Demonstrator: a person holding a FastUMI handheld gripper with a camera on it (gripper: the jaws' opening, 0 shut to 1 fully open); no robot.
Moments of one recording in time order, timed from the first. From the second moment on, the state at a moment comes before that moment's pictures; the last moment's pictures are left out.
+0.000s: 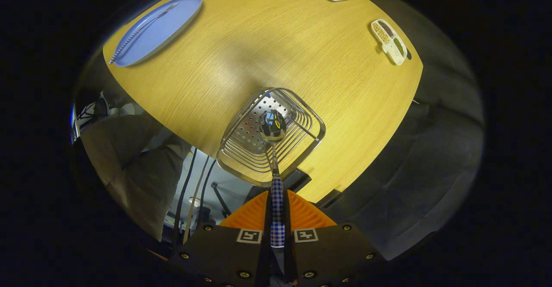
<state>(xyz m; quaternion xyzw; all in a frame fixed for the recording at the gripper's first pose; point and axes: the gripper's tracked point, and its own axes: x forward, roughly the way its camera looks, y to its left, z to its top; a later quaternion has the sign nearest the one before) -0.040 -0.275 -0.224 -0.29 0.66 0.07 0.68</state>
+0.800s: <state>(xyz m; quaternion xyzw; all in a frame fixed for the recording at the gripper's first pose) -0.031 -0.181 -0.158 -0.20 0.49 0.02 0.85</state>
